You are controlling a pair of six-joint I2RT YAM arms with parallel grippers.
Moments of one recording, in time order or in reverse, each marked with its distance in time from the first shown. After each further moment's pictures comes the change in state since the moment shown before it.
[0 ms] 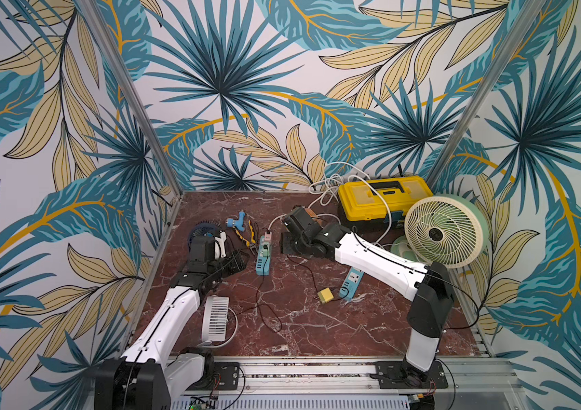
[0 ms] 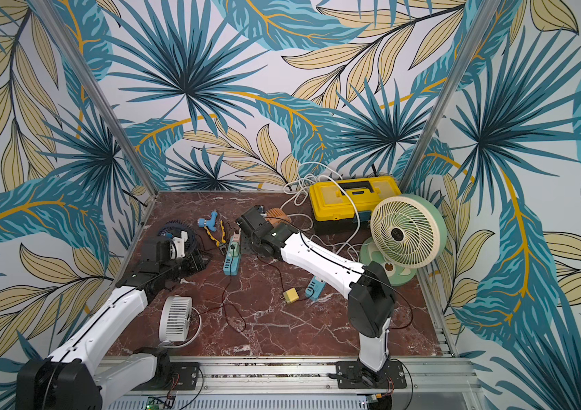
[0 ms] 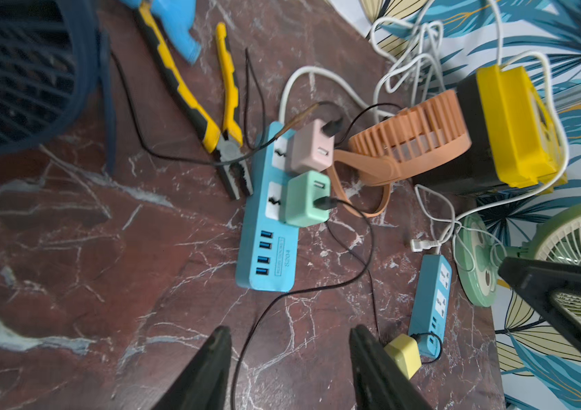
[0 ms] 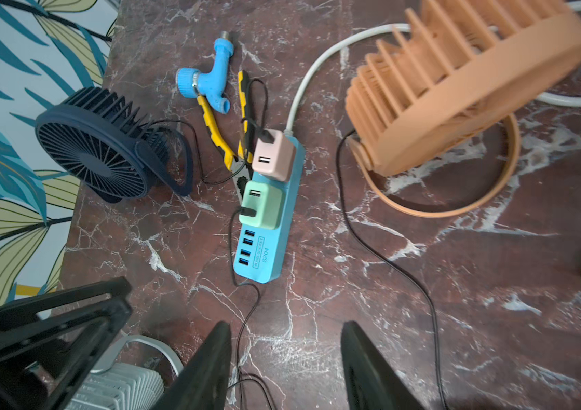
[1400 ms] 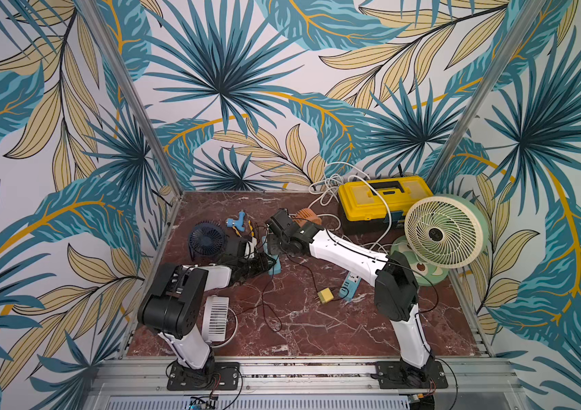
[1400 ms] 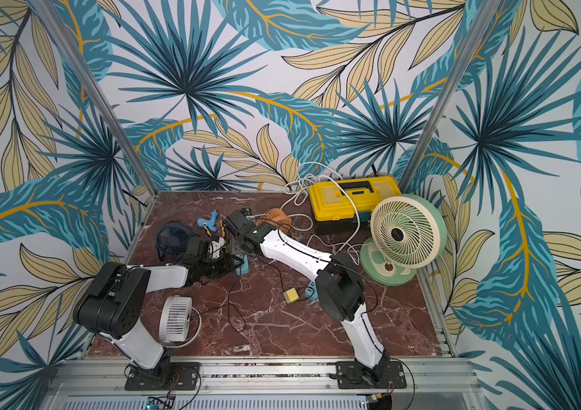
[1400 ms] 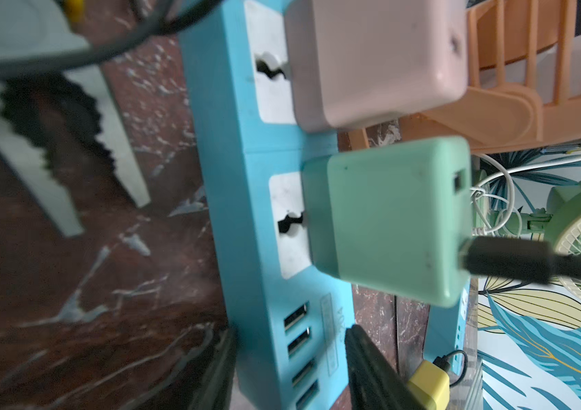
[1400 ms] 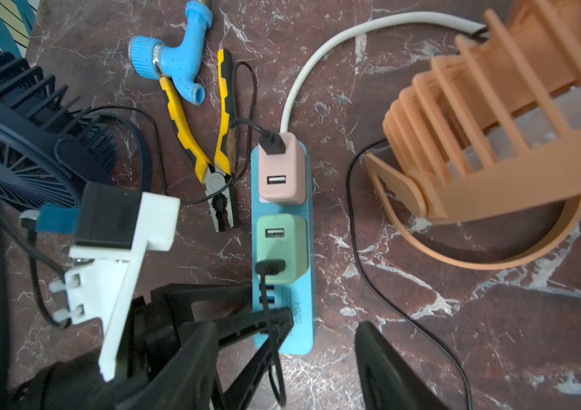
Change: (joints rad) left arm -0.172 0.590 0.031 0.510 0.119 -0.122; right arm -0.013 0.256 0.207 -0.031 0.048 -0.069
